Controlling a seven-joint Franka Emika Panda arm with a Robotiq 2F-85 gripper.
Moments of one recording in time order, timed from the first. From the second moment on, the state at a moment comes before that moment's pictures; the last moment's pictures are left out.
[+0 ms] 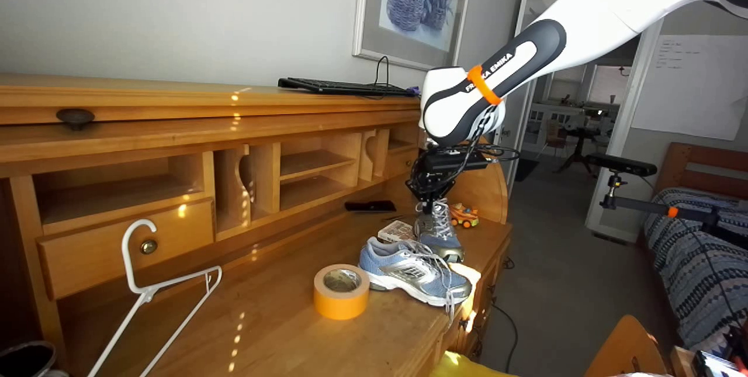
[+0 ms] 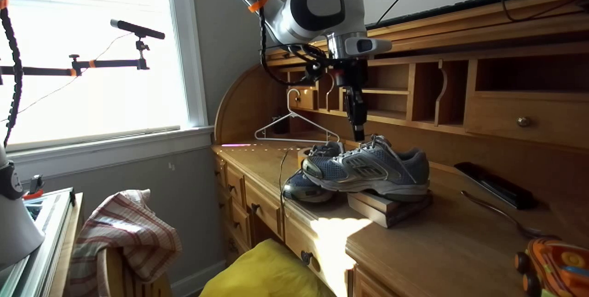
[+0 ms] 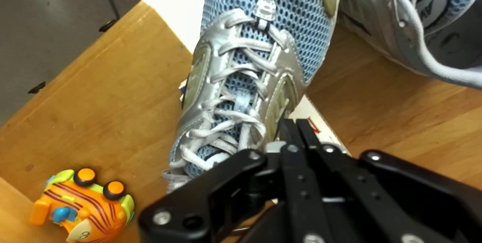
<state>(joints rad) -0.10 0.47 -0.21 -1.83 -0.06 2.39 0.41</state>
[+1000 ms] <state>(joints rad) -0.10 0.33 -0.19 -1.83 -0.02 2.32 0.32</state>
